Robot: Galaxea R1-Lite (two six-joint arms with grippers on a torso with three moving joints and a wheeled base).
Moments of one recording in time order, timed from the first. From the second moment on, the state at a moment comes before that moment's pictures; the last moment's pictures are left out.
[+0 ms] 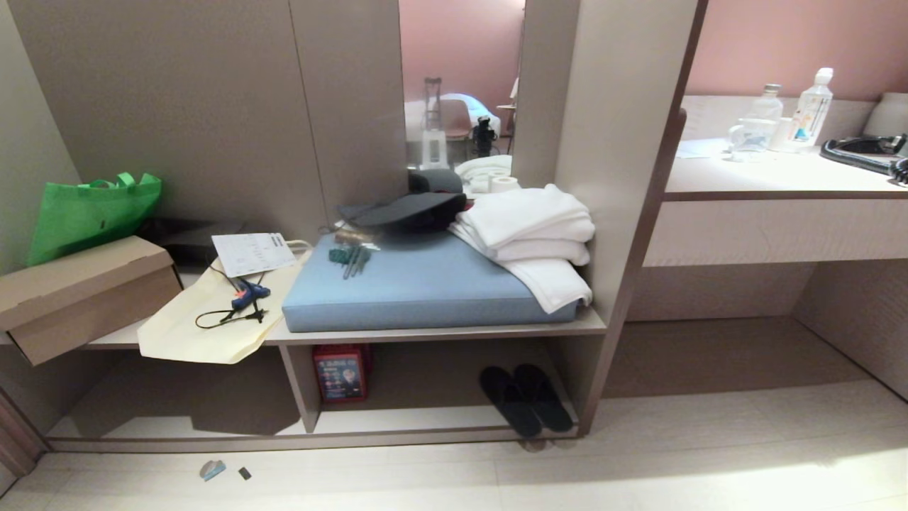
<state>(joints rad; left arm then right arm) 0.01 0.00 0.00 0.00 0.00 -0.02 0.01 0.00 0.00 0.00 0.01 -0.05</state>
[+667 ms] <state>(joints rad) 0.01 0.00 0.00 0.00 0.00 -0.02 0.01 0.00 0.00 0.00 0.01 -0.05</state>
